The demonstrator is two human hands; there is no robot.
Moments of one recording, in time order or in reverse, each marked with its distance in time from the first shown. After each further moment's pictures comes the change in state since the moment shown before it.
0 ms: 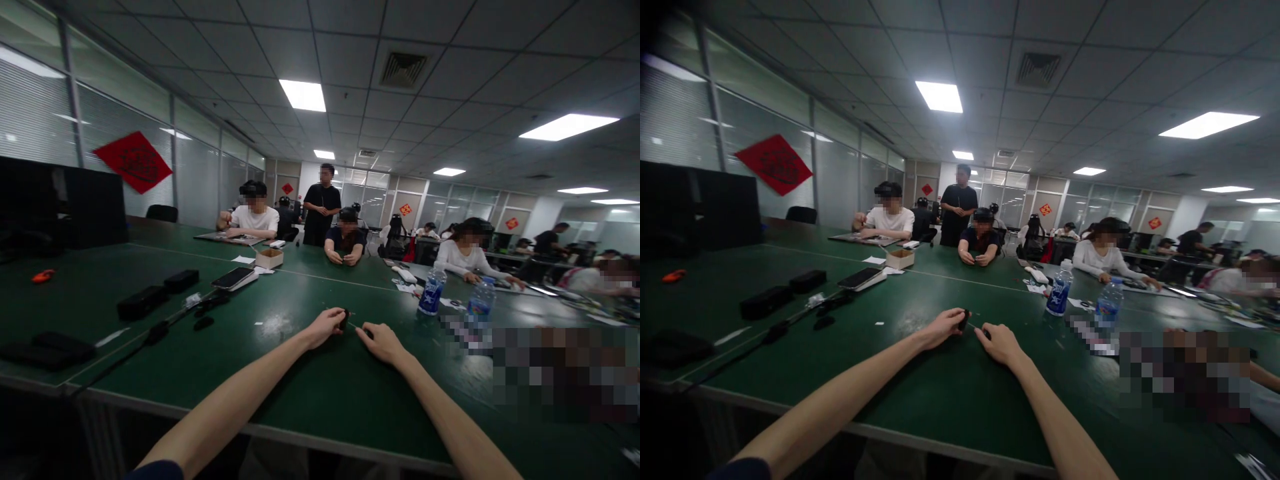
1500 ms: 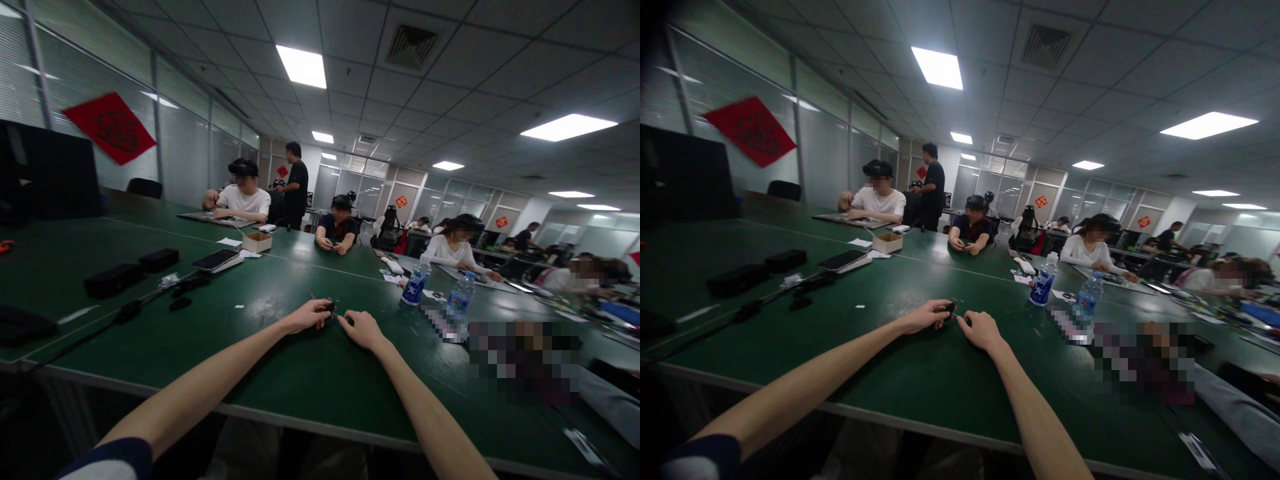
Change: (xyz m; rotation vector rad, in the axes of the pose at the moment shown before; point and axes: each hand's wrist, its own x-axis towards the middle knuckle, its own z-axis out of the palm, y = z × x) left_hand -0.012 0.010 0.009 0.307 -0.142 0.027; right_hand 0.001 0.006 0.000 -0.066 0.017 0.035
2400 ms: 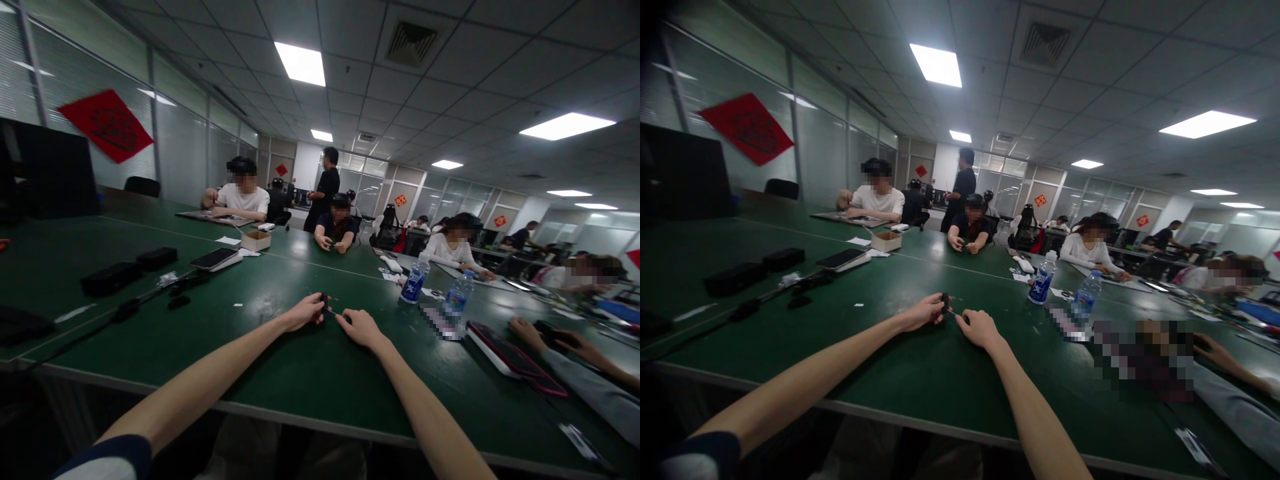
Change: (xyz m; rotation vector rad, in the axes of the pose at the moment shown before) left_hand 0.009 -0.013 -0.006 -0.325 0.073 -0.092; right_hand -0.001 -0.001 -0.003 0.054 -0.067 -0.006
